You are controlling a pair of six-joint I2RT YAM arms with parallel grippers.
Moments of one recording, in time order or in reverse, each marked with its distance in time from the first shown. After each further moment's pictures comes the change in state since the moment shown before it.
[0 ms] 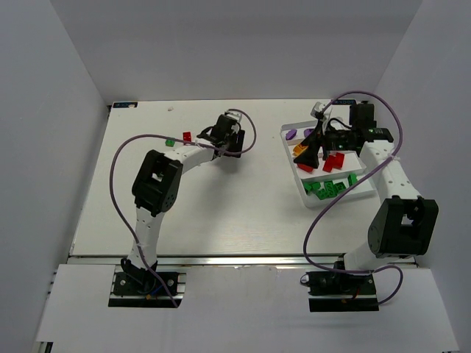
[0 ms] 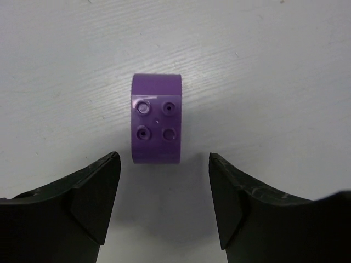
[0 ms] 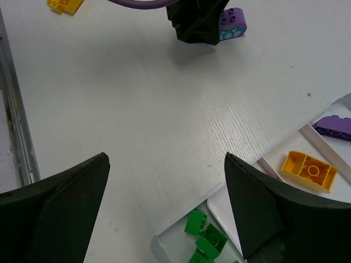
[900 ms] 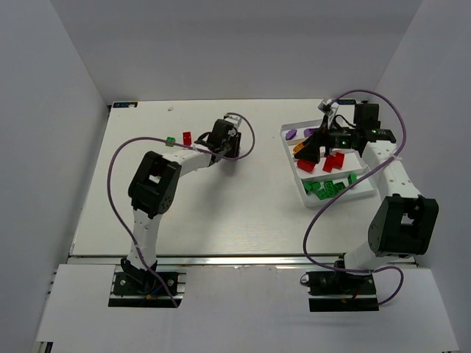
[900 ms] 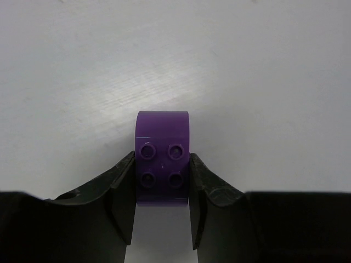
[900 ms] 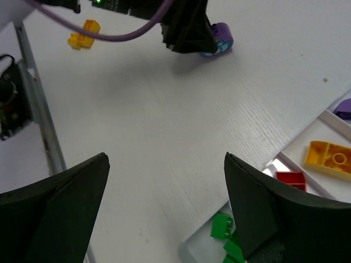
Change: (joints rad) left arm 0.000 0.012 -0.055 0.133 0.042 -0.011; right arm -0.035 0.002 -0.018 0.068 -0.035 0.199
